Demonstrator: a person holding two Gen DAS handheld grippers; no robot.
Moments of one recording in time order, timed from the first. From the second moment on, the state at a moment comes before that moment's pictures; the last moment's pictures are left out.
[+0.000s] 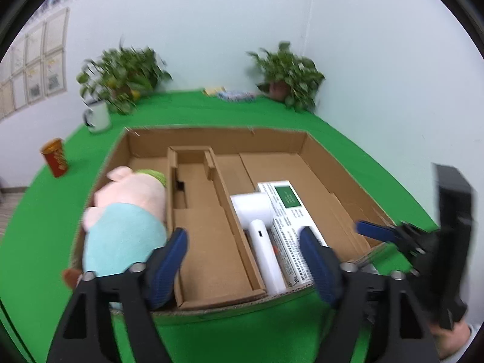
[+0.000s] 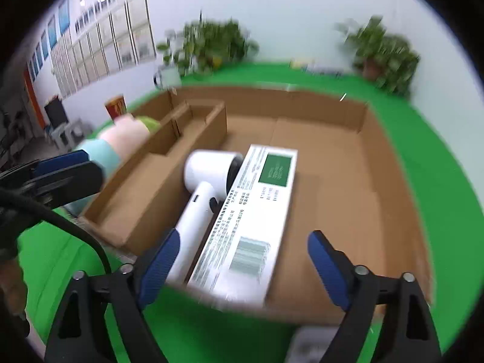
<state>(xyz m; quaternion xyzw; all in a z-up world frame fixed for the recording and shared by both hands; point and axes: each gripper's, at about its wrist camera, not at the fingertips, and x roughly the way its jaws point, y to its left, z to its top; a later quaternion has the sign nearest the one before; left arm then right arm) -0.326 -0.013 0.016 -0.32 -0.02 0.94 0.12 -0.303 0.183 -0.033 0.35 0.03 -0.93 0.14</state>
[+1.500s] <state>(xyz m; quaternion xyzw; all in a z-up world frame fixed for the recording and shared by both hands) -0.224 -0.010 -0.030 -0.30 -0.03 0.95 0.07 -0.223 0.247 -0.076 0.39 -0.01 -0.92 0.08</state>
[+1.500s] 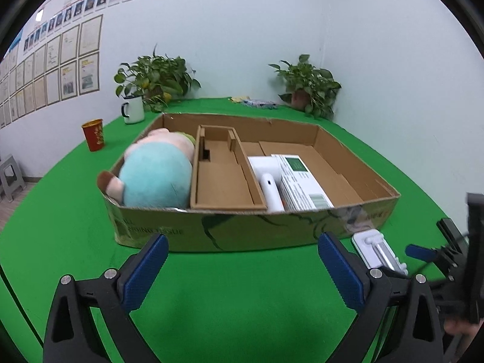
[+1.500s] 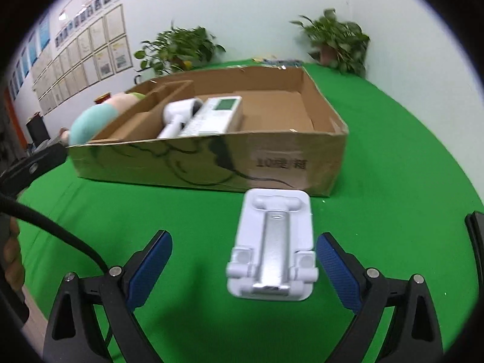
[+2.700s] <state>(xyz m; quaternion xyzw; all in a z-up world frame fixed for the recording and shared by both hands) -0.301 0.080 -0.115 -0.49 -0.19 0.77 0.36 -0.205 0.232 -0.088 0.40 0.04 -0.91 0.12</state>
